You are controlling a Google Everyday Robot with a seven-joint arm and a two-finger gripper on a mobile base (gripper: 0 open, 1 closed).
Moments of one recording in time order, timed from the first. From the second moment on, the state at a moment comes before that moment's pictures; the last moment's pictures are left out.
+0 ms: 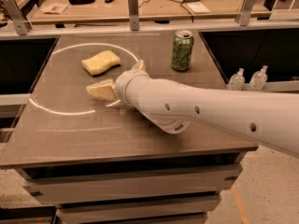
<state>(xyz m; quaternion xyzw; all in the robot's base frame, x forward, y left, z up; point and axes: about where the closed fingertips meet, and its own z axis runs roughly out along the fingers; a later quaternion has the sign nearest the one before) 0.638 0.088 0.851 -0.28 0.75 0.12 0.59</state>
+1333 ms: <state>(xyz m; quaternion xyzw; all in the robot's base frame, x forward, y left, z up) 0.695 0.118 0.856 -0.29 0.77 0.10 0.57</state>
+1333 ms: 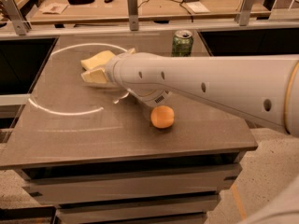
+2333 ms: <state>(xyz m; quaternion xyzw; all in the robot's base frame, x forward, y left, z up) 0.699 0.144 0.857 -0.24 0.78 0.14 0.56</state>
